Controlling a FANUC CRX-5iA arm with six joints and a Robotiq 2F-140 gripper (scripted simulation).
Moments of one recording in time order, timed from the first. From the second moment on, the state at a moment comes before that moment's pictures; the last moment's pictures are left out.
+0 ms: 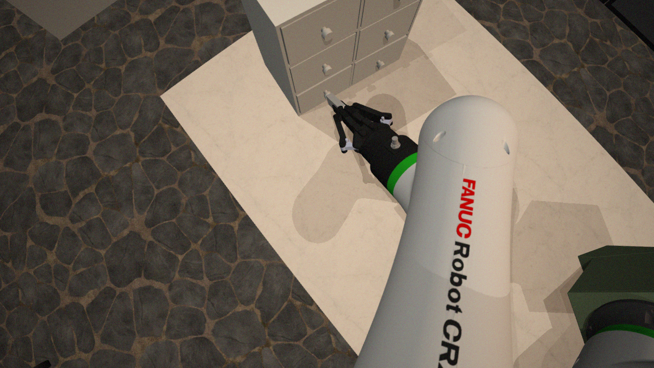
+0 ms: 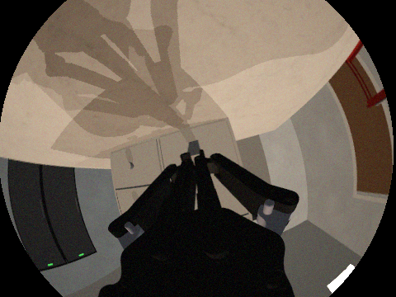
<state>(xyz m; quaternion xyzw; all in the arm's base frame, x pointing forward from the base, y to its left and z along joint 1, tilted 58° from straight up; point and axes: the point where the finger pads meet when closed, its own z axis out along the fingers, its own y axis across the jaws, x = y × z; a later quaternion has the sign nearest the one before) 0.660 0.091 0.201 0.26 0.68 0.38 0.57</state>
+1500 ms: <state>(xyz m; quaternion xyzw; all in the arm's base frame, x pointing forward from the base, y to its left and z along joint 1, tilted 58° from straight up) 0.643 0.095 0.197 0.26 0.68 0.38 0.57</state>
